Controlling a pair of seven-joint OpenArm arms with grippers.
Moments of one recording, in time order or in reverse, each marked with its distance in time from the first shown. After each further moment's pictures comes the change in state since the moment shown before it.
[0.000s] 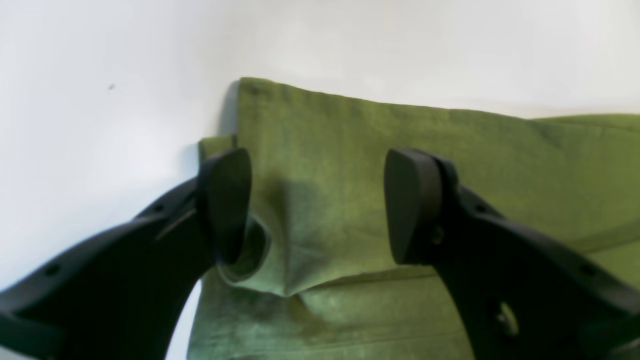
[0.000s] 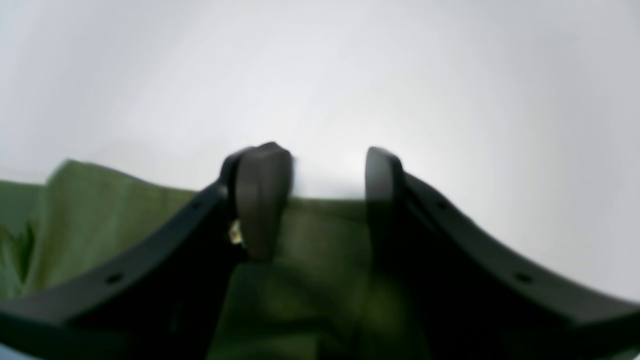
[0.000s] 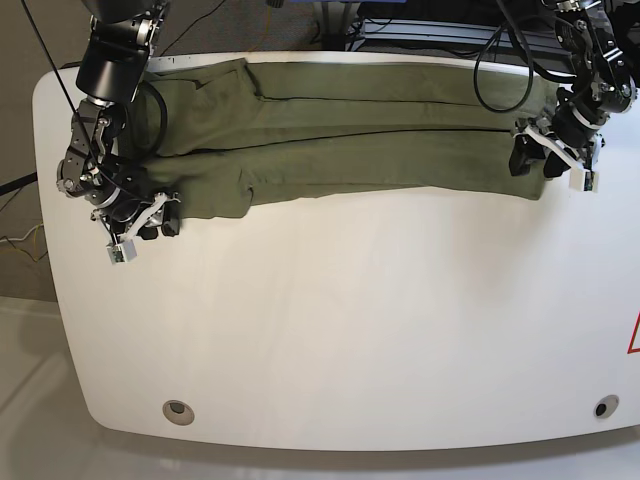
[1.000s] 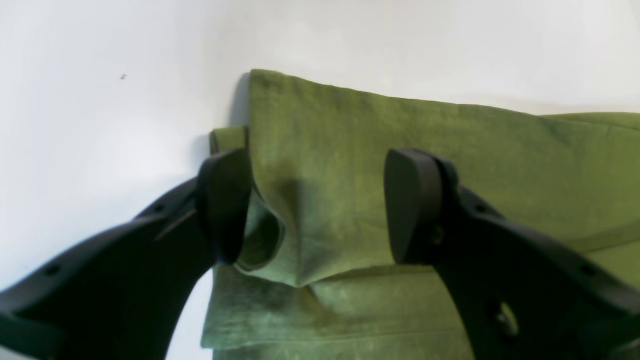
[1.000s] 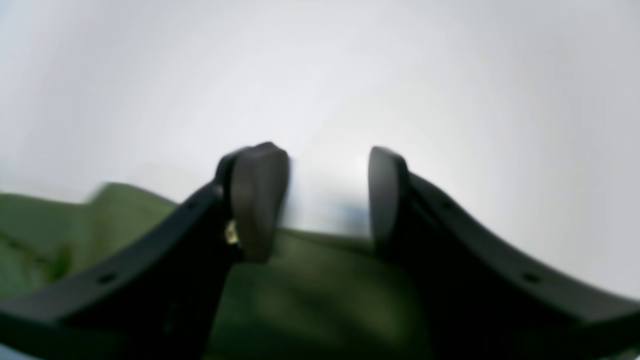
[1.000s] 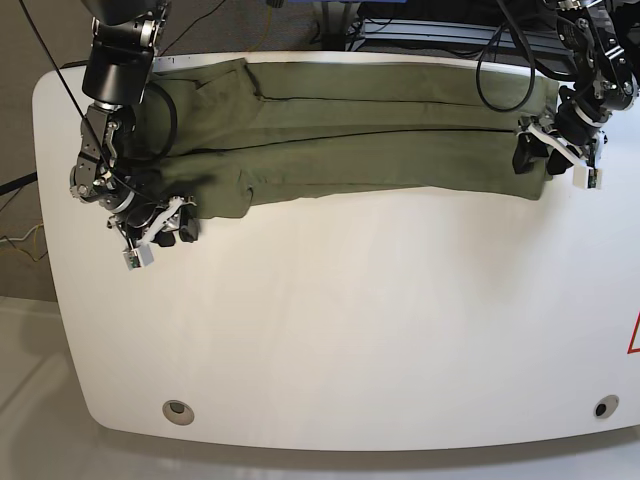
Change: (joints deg) left arm 0.5 -0.2 -0.6 -0.3 -0.2 1.0 0.0; right arm 0.4 -0.6 -6.8 -1.7 1.5 -0.4 3.5
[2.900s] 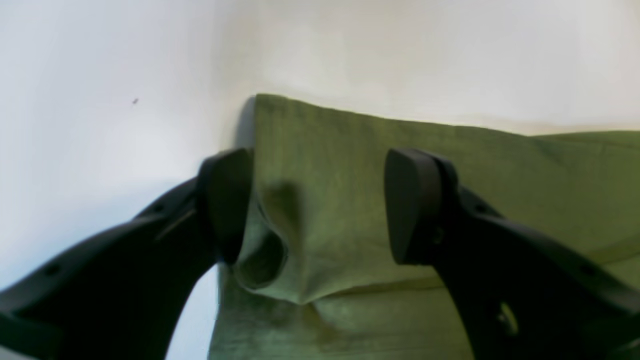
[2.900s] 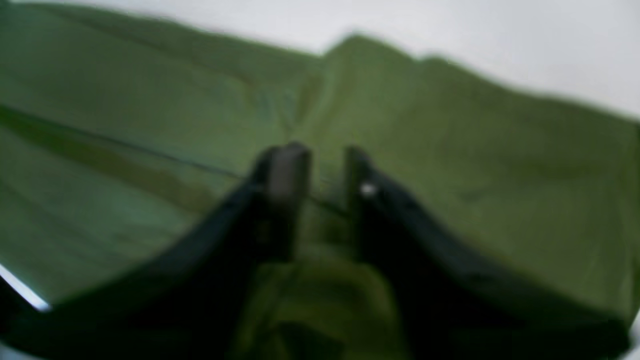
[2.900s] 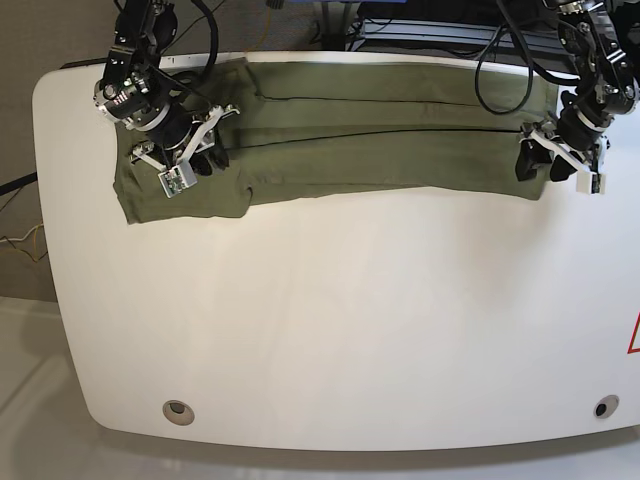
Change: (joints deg) left arm -1.0 -0.2 -0.1 -0.2 -0.2 0.8 -0.7; right arm -26.8 -12.2 4.1 43.3 -0.1 0.2 -14.9
